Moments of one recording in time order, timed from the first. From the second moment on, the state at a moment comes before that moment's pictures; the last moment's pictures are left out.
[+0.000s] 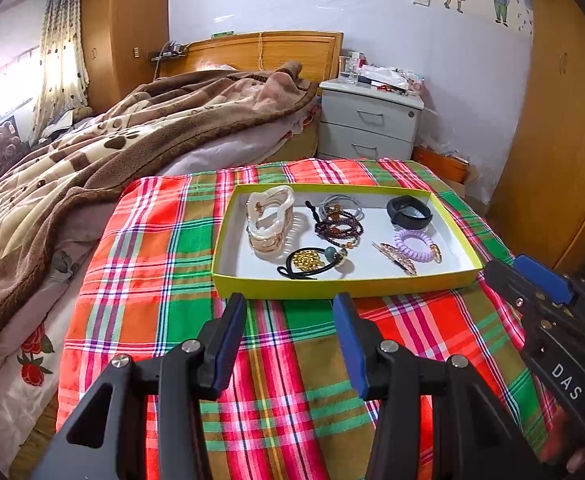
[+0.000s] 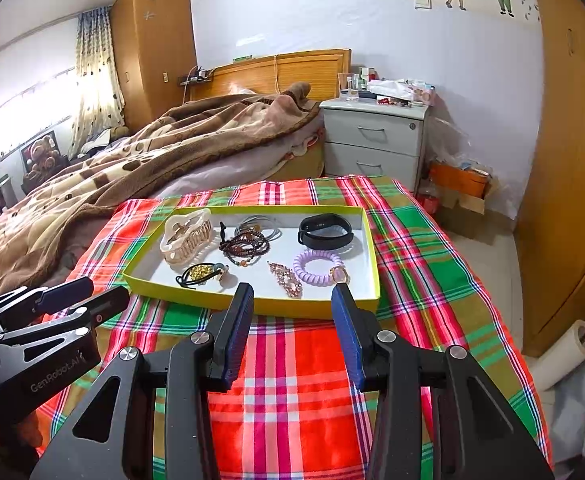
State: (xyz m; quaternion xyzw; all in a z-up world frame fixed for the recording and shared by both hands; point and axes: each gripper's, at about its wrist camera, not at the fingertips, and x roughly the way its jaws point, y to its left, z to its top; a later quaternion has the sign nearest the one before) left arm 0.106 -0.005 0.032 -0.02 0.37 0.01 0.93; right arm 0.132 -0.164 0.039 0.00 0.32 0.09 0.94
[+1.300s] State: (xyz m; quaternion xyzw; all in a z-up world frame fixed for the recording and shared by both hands) left arm 0.104 -0.006 0.029 -0.02 0.38 0.00 0.93; right arm 0.129 -0.163 0.044 0.00 0.32 0.09 0.94
